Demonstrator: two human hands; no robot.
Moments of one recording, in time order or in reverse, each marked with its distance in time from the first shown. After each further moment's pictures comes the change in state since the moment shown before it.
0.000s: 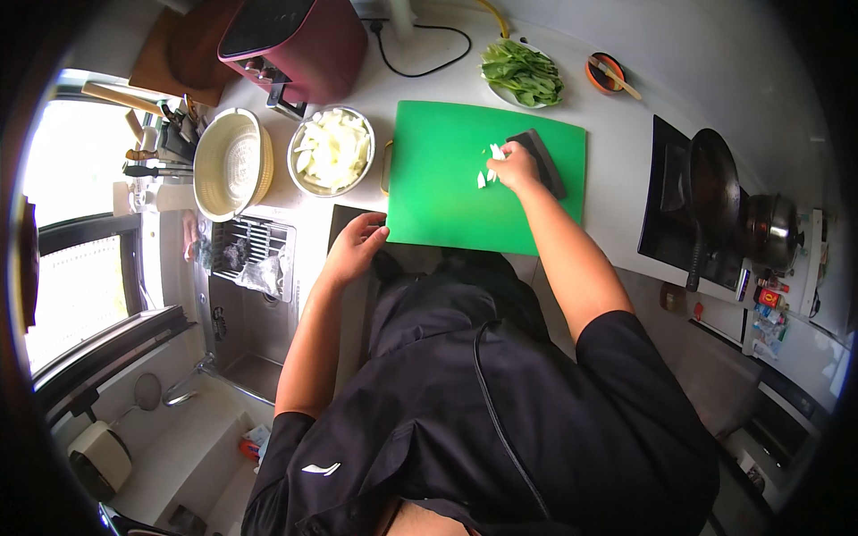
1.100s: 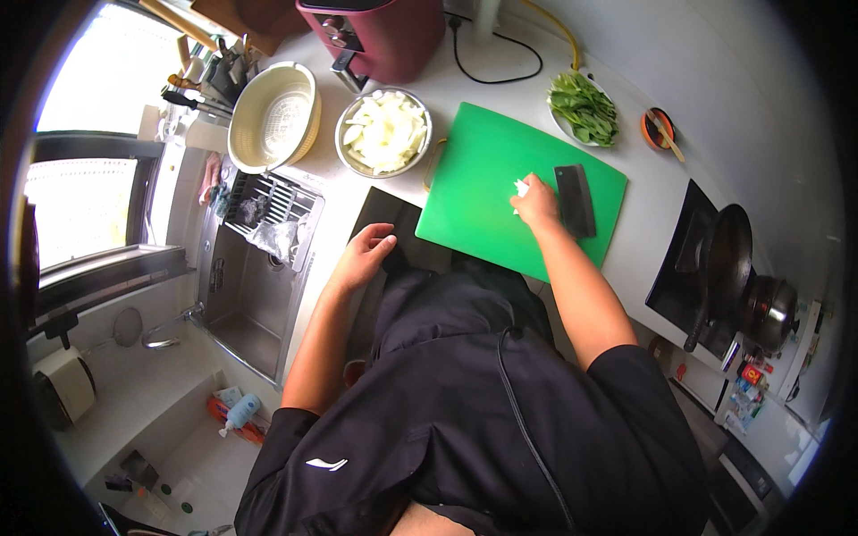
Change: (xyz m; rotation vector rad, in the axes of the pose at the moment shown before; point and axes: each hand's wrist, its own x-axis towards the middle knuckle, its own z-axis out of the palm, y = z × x) left_hand -0.047 -0.038 -0.016 -0.161 0.167 -0.153; right_hand -0.032 -0.033 0.031 -0.384 -0.079 -0.199
